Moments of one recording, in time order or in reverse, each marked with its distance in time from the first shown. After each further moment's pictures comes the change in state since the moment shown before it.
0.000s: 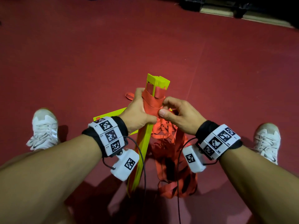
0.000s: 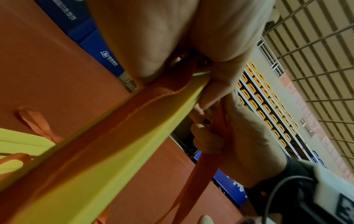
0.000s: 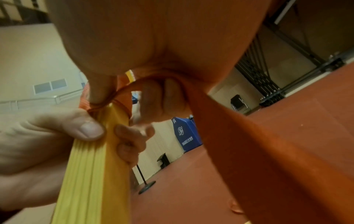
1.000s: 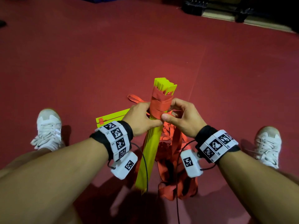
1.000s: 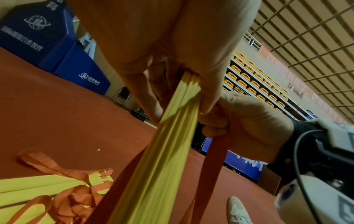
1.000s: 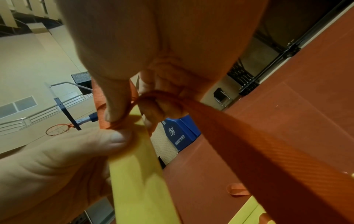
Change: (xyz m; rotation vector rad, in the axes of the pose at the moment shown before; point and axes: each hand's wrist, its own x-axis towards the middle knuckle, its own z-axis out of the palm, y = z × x) left_hand -0.009 0.000 -0.008 0.575 0.027 0.061; right_hand -0.004 -0.001 0.014 0.265 0.156 0.110
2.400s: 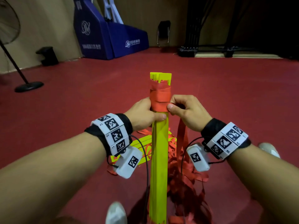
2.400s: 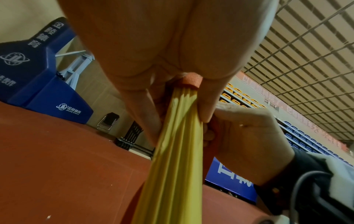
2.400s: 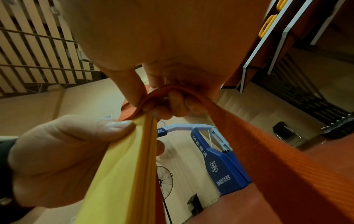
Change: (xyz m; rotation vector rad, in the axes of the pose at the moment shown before) left_hand -0.043 0.155 -0.083 -0.127 -0.020 0.032; right_hand -0.028 -0.149 -0.069 -0.326 0.131 -0.304
